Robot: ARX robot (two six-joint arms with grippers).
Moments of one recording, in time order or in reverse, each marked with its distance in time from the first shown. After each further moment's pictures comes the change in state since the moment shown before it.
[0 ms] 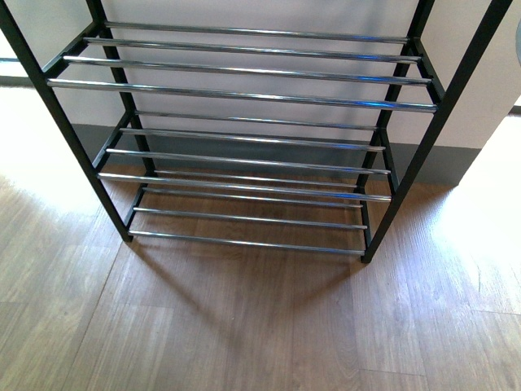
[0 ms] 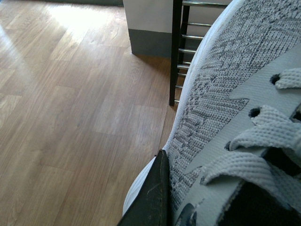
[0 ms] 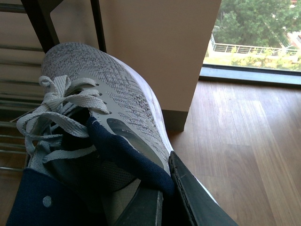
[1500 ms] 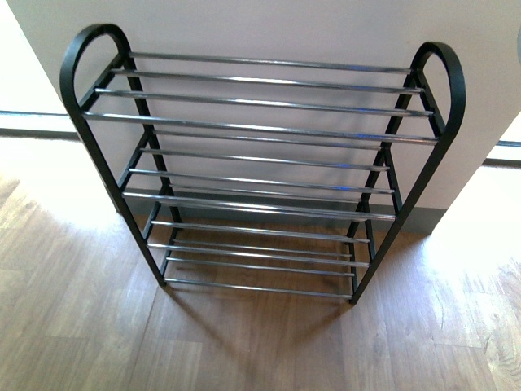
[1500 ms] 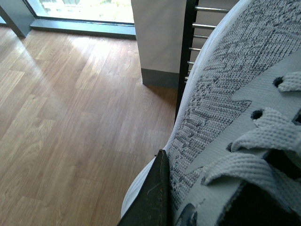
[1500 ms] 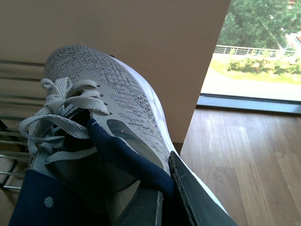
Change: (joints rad) left arm 0.000 0.001 -0.001 0.000 0.001 0.000; right arm 0.000 0.000 0.000 0.000 0.002 0.000
